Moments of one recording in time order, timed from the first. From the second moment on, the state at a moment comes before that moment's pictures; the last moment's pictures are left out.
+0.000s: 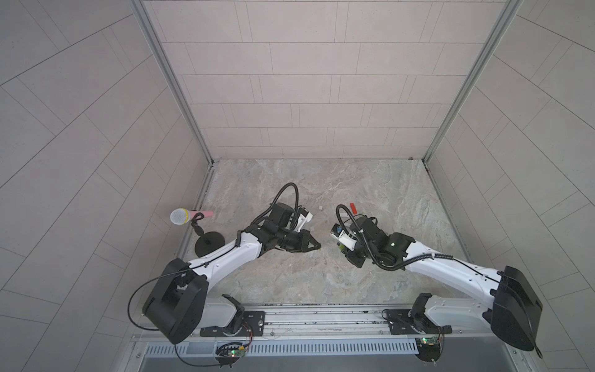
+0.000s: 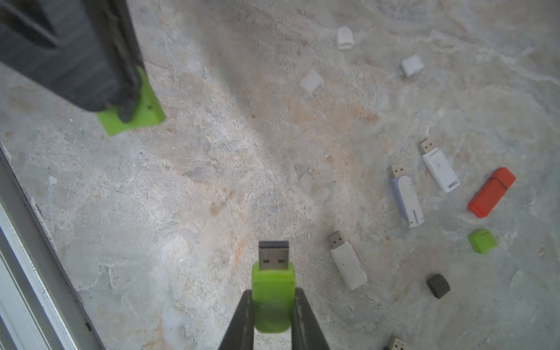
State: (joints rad) left arm -0.58 1.34 0.76 -0.26 0.77 -0.59; right arm 0.78 1.18 0.74 -0.49 -0.03 -0.20
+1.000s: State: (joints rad) left arm -0.60 1.37 0.80 -0.24 0.81 -0.57; right arm 0.84 1.20 0.74 -0.34 -0.09 -0.27
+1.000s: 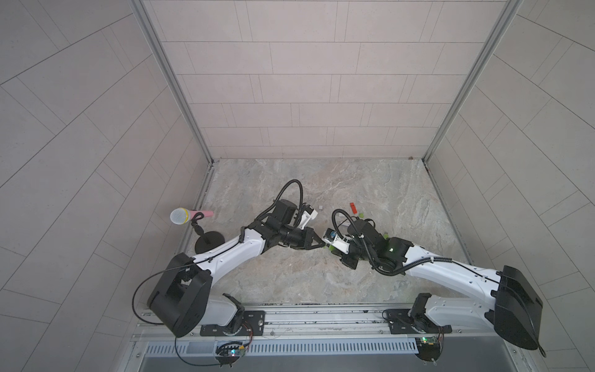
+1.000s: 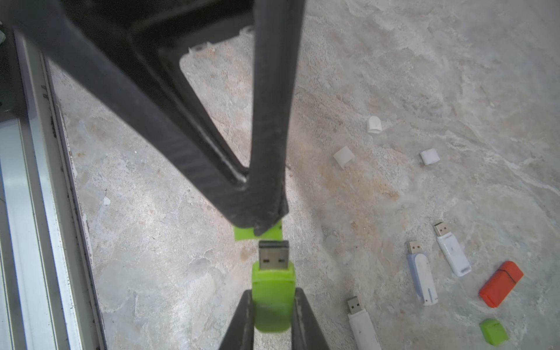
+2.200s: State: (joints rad) left arm -0.60 1.37 0.80 -0.20 0.78 -0.60; right arm 0.89 1.24 0.82 -0.44 0.02 -0.28
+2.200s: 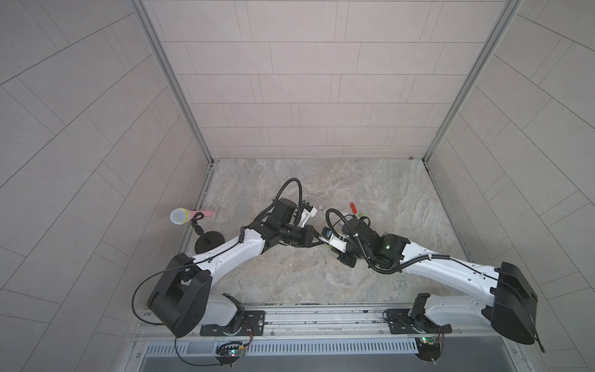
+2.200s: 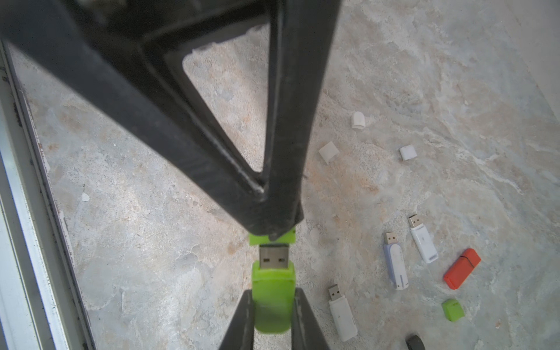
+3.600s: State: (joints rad) left arm -0.60 1.34 0.76 -0.12 0.75 -0.66; right arm 0.91 1.25 0.84 -0.41 0.07 -0.23
